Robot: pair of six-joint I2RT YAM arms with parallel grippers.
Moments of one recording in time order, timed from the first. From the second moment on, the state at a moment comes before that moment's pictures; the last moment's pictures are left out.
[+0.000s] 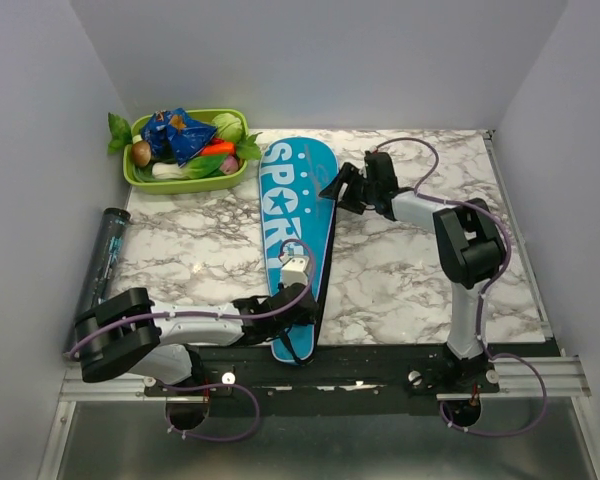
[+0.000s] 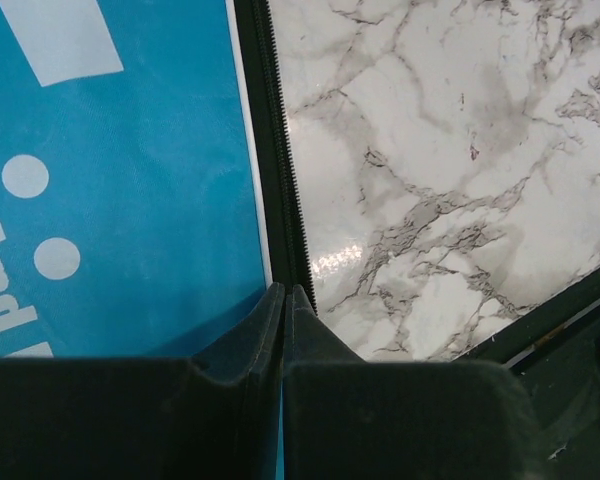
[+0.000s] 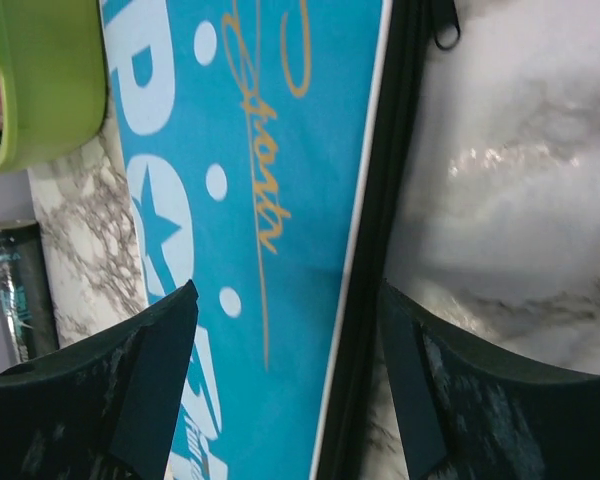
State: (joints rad) left arm -1.17 1.33 0.50 0.15 -0.39 -0.85; right arm 0.37 2.02 1.28 0.12 -0.28 0.76
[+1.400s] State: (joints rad) left arm -1.17 1.36 0.39 0.30 -0.33 -0.90; right arm 0.36 2.03 1.32 -0.06 -0.19 0.76
